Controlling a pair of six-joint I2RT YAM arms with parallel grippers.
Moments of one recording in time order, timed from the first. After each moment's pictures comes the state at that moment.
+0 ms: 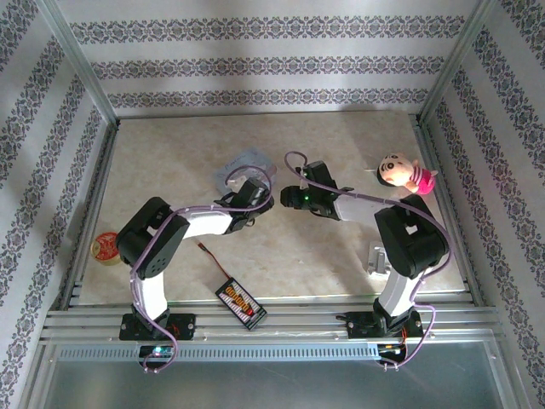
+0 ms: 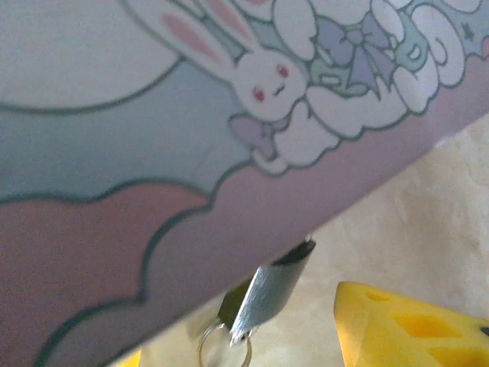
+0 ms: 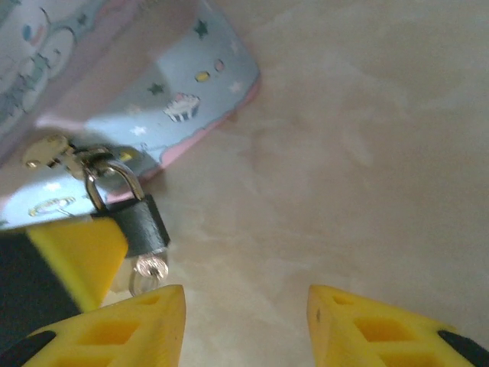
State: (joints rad) left arm -0.65 1.87 1.00 0.06 -0.25 -1.05; right arm 0.47 1.76 0.94 0.00 -0.22 0.50
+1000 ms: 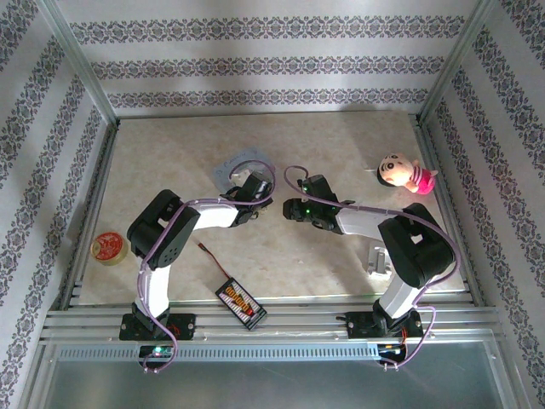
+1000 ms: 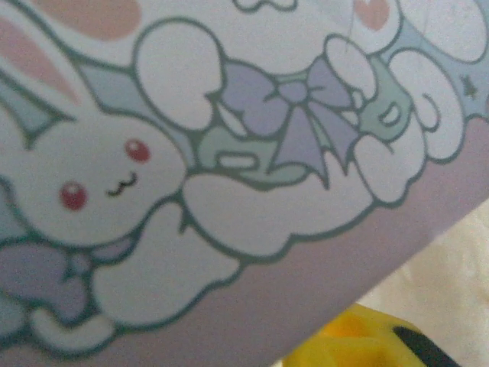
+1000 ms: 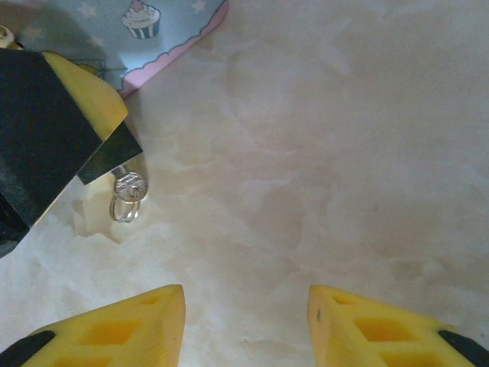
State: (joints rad) left arm -0.62 1.98 1.09 0.10 -0.27 -1.02; right arm 0.52 1.69 0.80 0.06 -0.15 0.52
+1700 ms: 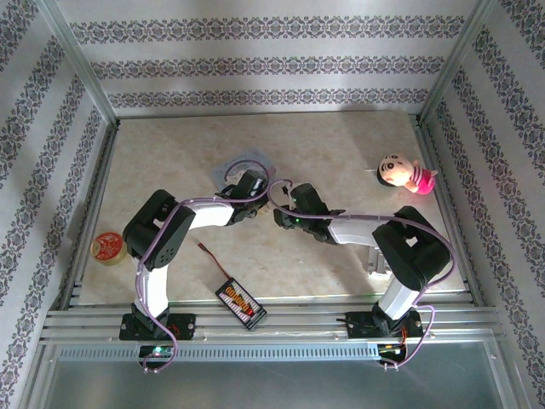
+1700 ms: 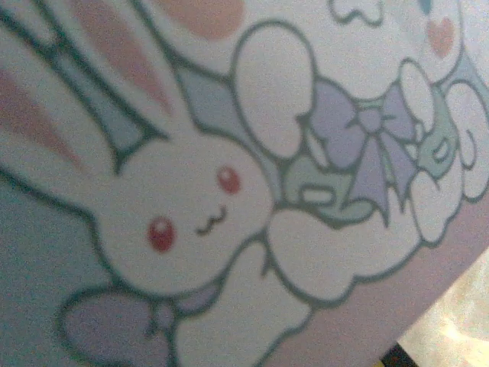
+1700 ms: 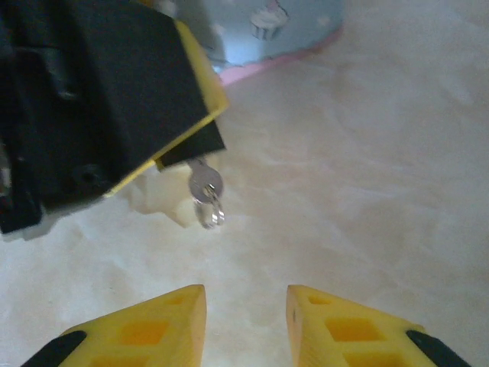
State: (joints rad) left arm -0.59 1.94 1.07 0.08 -0.12 -1.17; right arm 0.65 1.69 0.76 0.20 -0.07 0.40
